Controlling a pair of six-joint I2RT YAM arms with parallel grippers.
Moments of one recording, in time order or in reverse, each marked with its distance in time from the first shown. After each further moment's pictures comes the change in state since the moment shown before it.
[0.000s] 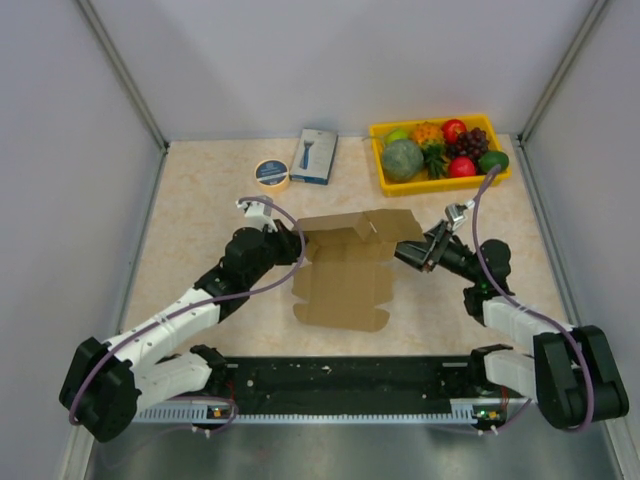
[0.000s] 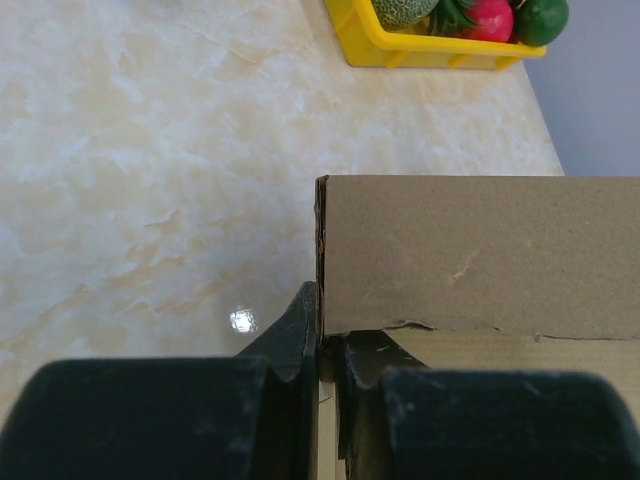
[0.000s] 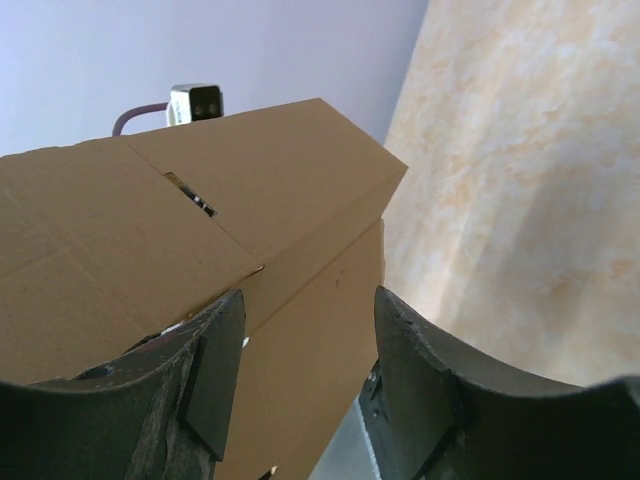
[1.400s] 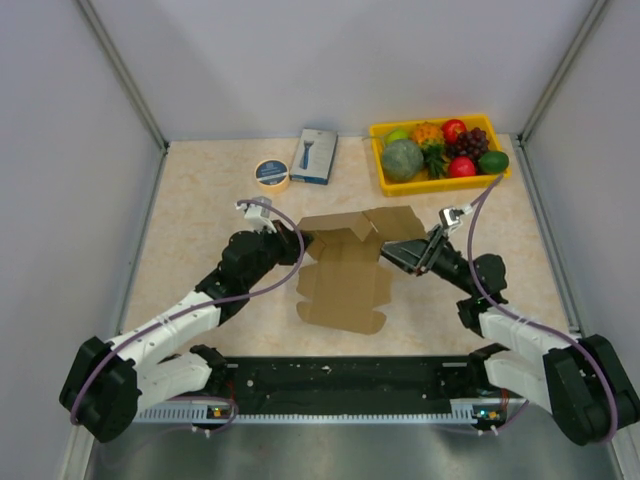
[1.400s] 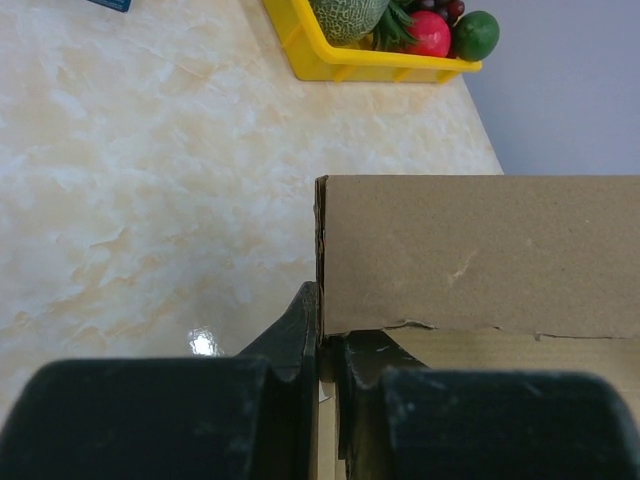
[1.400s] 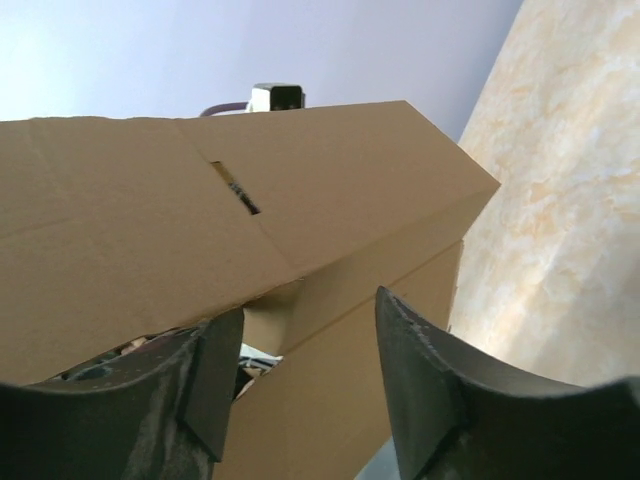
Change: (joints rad) left arm 0.005 -0.001 -0.052 0.147 0.074 -0.042; right arm 0.179 -0.077 -0.042 0.181 0.193 0.109
